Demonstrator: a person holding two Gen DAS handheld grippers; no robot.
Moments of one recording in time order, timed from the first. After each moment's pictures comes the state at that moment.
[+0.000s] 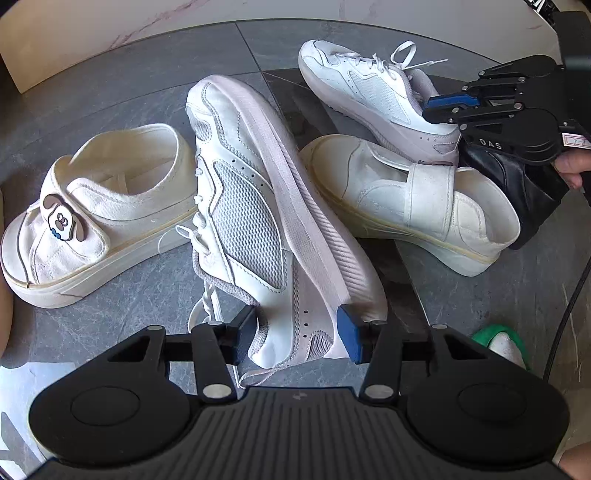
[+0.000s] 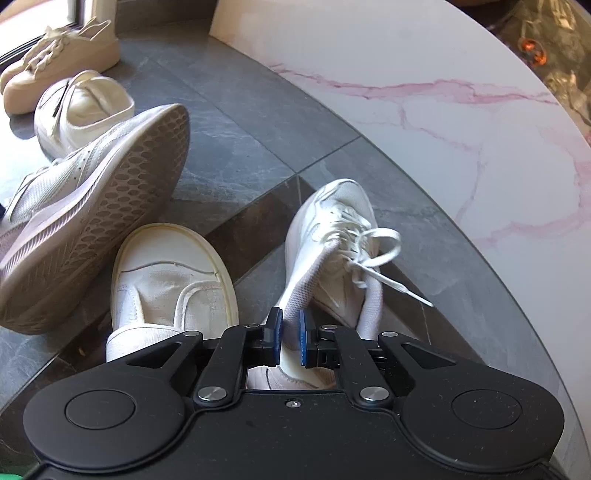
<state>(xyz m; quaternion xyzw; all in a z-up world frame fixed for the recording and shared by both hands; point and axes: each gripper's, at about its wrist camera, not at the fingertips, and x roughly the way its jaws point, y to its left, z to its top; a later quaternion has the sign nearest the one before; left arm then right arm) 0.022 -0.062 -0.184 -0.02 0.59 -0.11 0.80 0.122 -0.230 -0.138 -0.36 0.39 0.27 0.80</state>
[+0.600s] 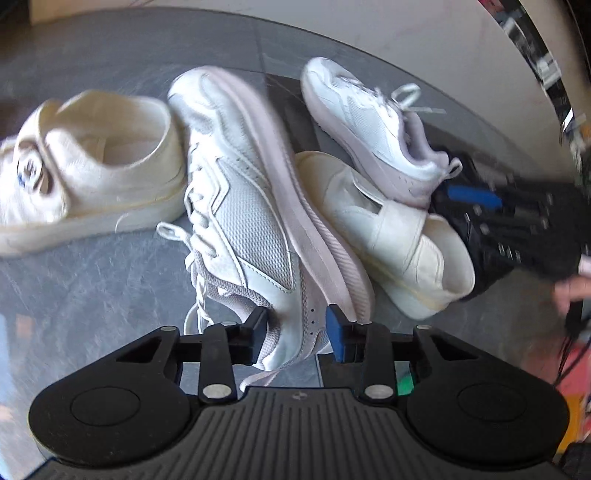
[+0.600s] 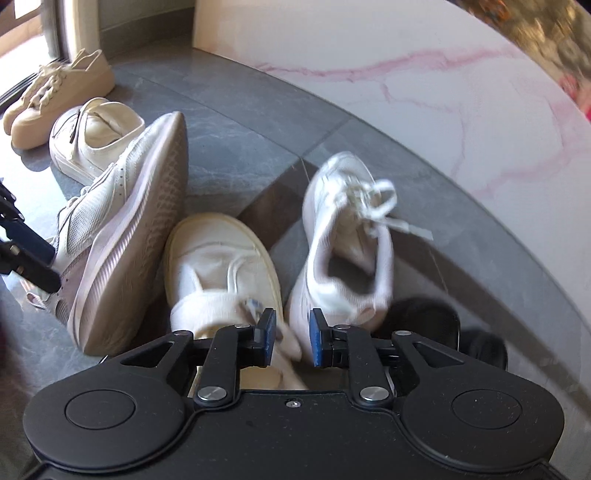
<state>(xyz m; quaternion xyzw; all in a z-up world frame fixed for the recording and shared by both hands) 0.021 -0.035 -0.198 -0.22 0.57 -0.11 0.78 0.080 -0.254 -0.123 -0.26 0.45 0.25 0.82</state>
